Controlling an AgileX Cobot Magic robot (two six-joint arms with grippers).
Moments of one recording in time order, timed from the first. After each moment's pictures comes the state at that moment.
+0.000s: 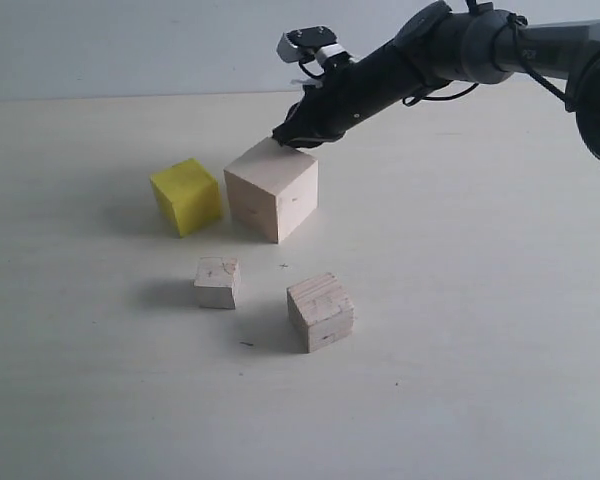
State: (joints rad) left arm 0.03 0.01 0.00 -0.11 0.37 0.12; right arm 0.32 2.47 -1.95 0.95 0.83 -1.08
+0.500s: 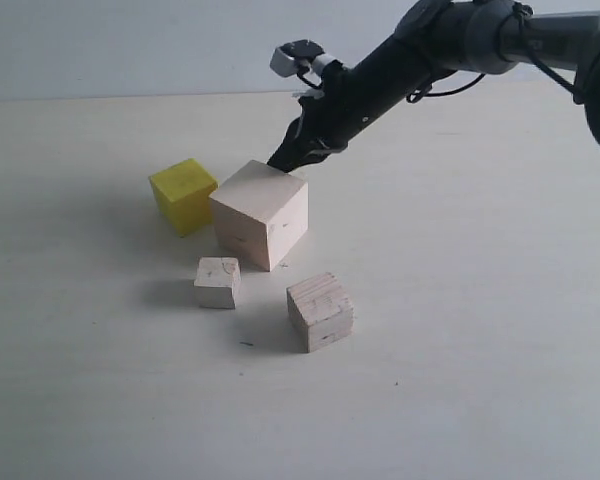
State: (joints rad) left arm 0.03 0.01 0.00 -0.11 0.37 0.12; right arm 0.32 2.44 -1.95 0.88 1.07 -1.12
